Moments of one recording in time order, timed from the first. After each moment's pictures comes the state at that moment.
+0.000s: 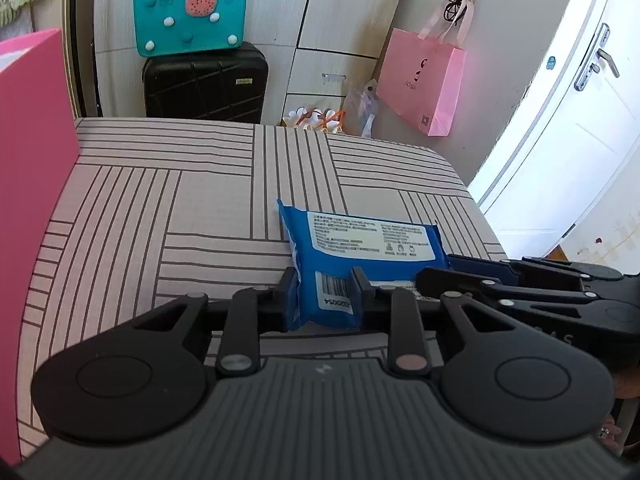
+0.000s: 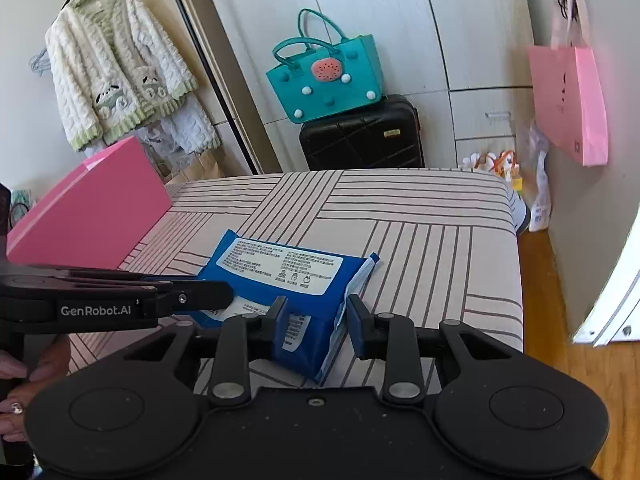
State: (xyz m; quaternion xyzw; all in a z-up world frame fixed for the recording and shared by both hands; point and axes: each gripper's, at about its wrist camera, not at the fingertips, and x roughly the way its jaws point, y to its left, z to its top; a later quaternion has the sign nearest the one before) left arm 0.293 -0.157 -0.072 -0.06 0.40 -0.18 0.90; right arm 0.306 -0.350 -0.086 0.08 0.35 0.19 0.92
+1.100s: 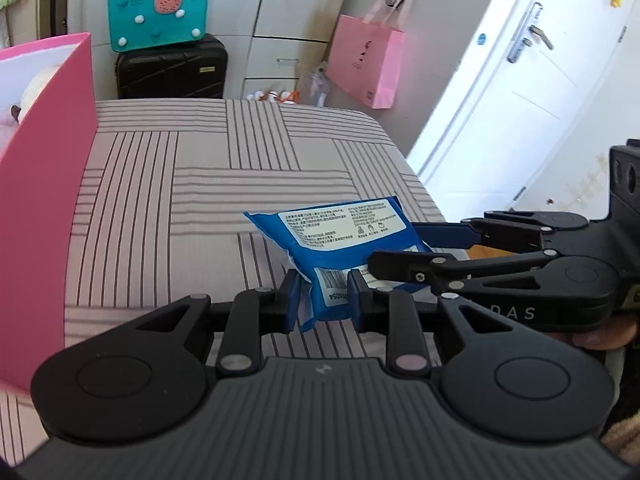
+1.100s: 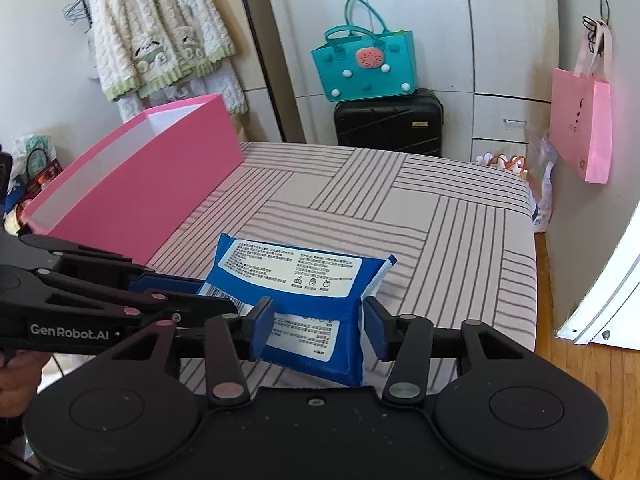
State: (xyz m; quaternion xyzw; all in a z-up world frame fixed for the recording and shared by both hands) left arm 0.200 -0.123 -0.033 -0.05 0.41 -0.25 0.87; right arm 0.222 -0.303 -0.036 0.01 0.38 0.20 0.90
